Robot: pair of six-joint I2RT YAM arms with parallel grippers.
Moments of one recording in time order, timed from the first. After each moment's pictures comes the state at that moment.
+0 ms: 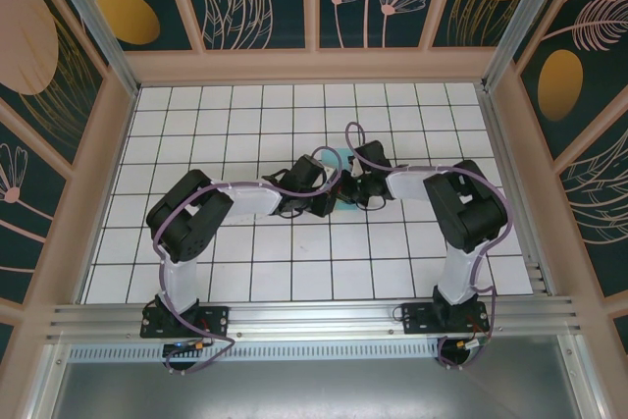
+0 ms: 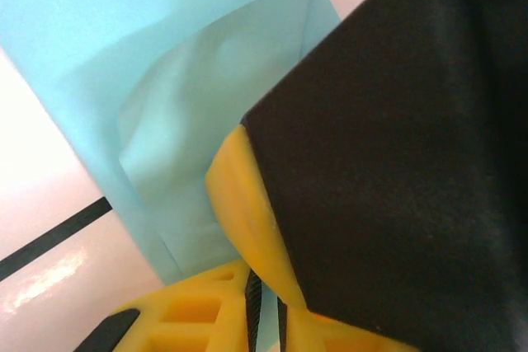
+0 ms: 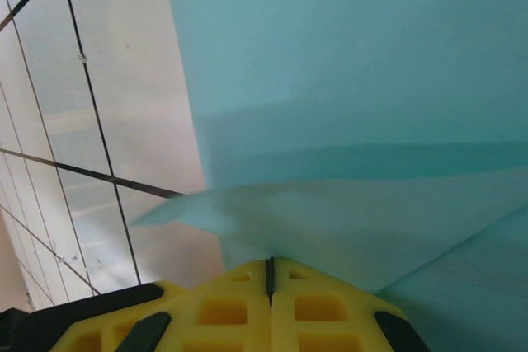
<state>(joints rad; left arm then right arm) -0.77 1.95 1.06 -0.03 0.22 -0.37 0.50 1.86 0.92 -0.04 -0.49 0.79</state>
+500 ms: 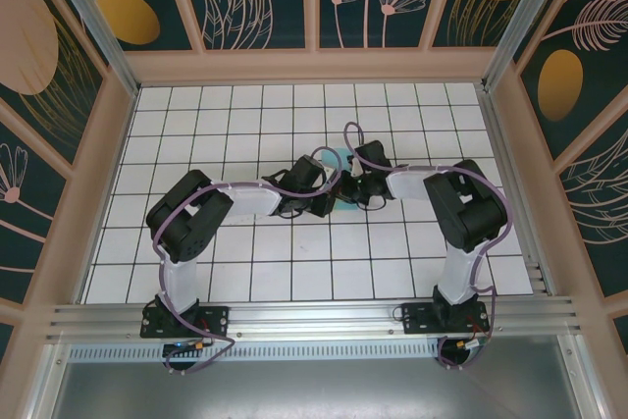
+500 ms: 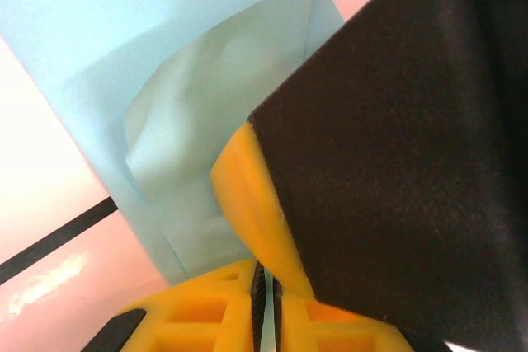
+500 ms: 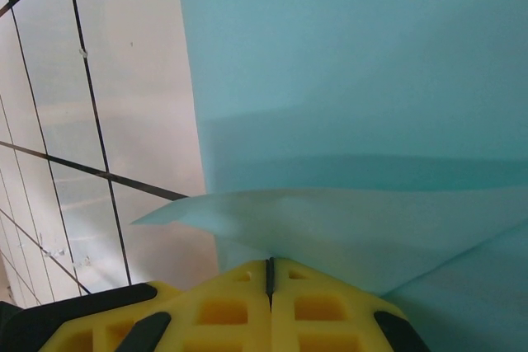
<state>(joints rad) -0.77 1.95 1.05 -0.02 0.21 -0.37 0.49 1.86 0.92 -0.04 -0.48 0.72</state>
